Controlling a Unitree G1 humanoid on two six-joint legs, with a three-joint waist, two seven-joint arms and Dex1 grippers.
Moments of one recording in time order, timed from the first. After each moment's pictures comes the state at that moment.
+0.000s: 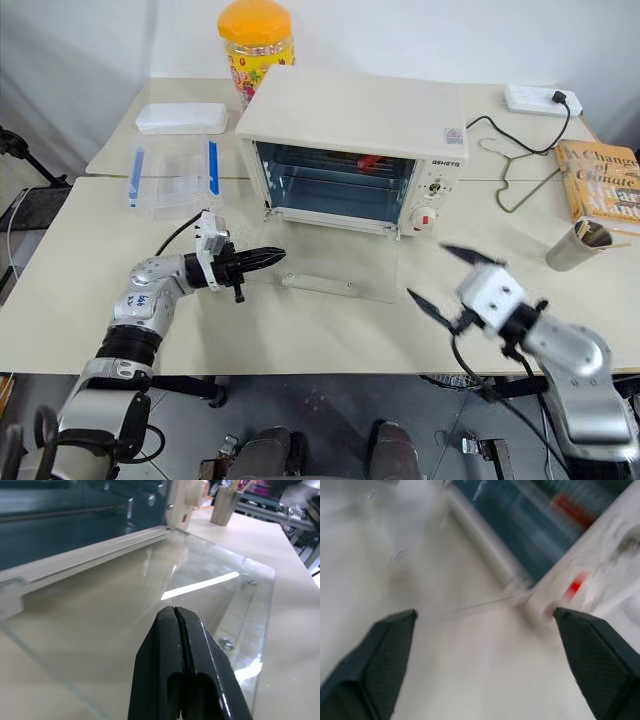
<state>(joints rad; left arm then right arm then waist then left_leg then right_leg) -0.63 0.43 0.03 0.55 -0.34 0.04 -1.14 -0.10 -0.64 -0.15 -0.35 0.13 0.01 0.70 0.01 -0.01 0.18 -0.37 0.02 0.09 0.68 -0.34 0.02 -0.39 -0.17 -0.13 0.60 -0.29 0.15</state>
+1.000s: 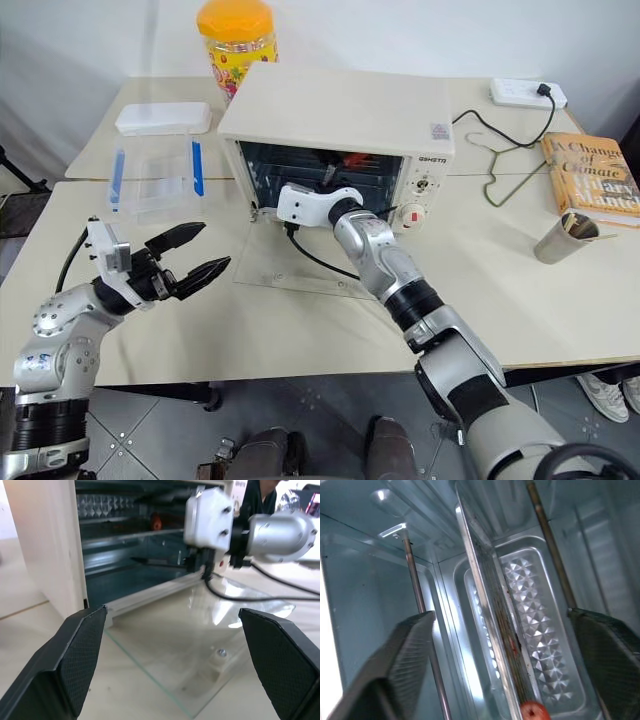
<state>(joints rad) -0.21 0.52 0.31 -0.11 -0.55 0.23 -0.89 -1.01 -0.18 0.47 0.62 -0.71 0.01 0.00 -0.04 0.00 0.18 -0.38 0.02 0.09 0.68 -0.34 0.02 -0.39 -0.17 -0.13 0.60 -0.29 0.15</state>
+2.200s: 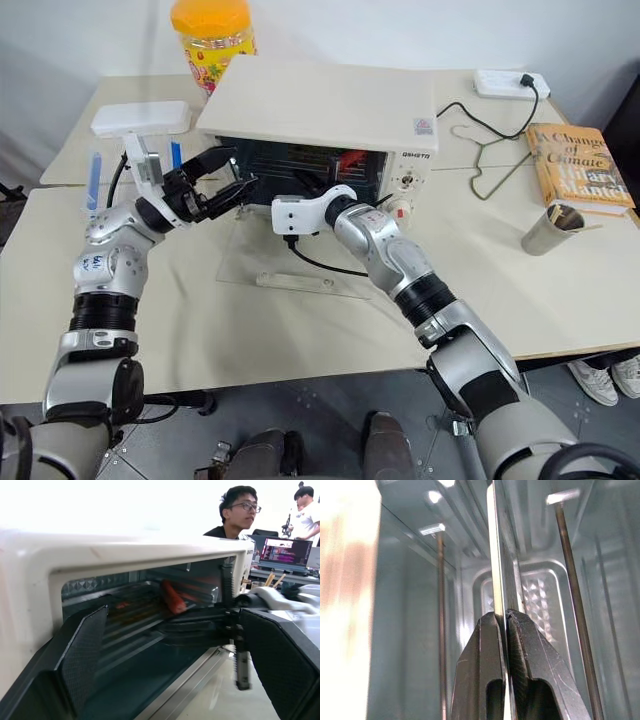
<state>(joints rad) -0.82 0.47 0.20 0.52 -0.50 0.09 -1.03 -0.97 -0.29 0.50 0.43 -0.73 -0.09 0.22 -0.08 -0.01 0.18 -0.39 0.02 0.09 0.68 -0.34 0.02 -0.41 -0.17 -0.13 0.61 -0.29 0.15</state>
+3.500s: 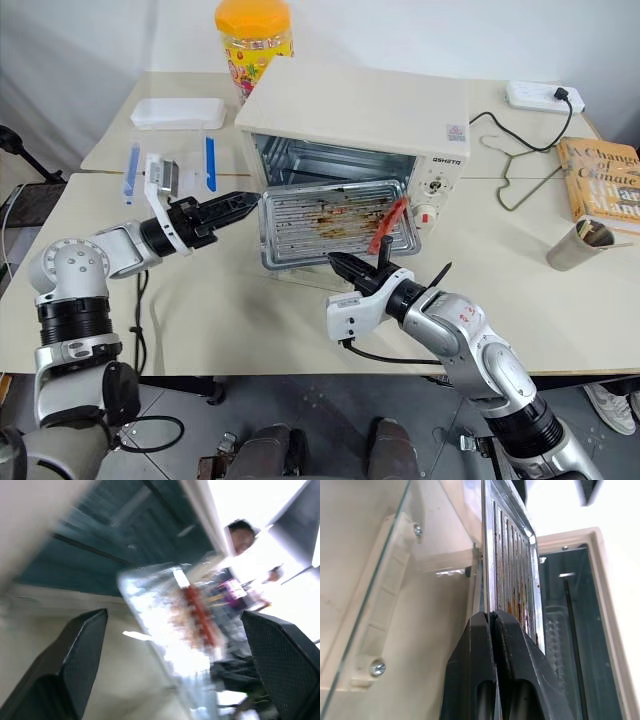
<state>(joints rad) -0.77 0.45 0.43 0.23 -0.90 1.36 -0.62 -0.32 -0.58 0.31 -0.43 -0.68 -0.13 0.54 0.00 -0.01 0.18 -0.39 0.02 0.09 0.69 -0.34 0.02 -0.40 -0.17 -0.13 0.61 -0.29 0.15</state>
